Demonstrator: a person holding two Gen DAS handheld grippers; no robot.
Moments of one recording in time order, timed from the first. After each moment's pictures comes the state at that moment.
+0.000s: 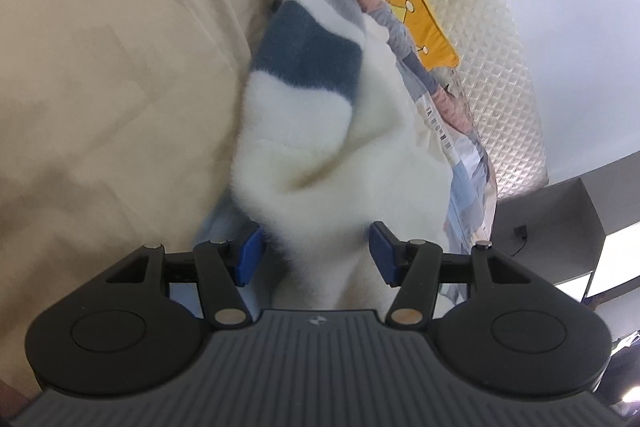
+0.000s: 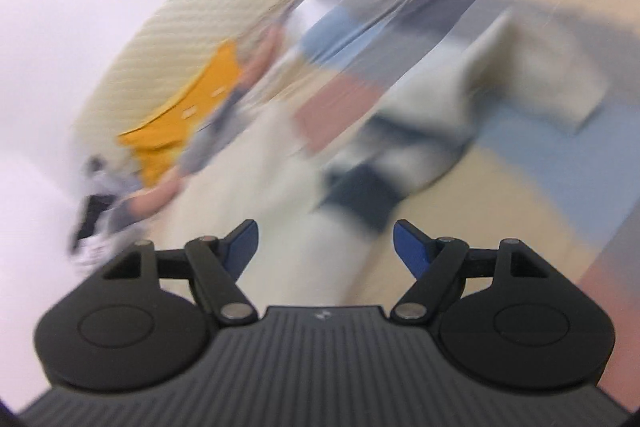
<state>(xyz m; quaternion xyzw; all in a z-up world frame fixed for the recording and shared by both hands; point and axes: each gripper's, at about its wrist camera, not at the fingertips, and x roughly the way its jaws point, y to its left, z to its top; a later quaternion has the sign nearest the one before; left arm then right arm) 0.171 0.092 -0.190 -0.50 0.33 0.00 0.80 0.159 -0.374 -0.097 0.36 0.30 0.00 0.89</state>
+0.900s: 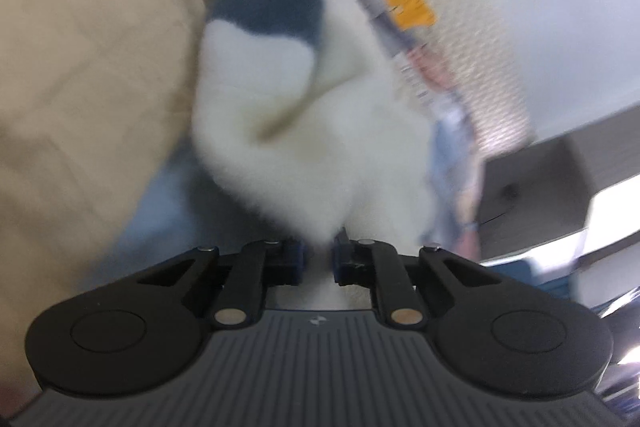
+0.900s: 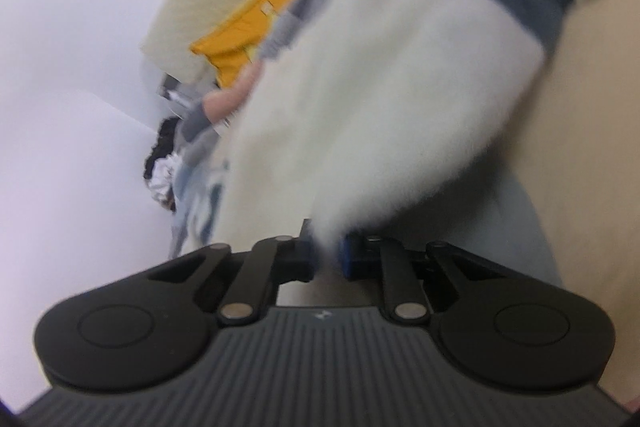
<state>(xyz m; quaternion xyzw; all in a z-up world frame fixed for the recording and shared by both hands) 0.169 0.068 -0.189 -0.50 0.34 -0.07 0.79 0.220 -0.267 -0.190 0.38 0.33 0.14 0.85</state>
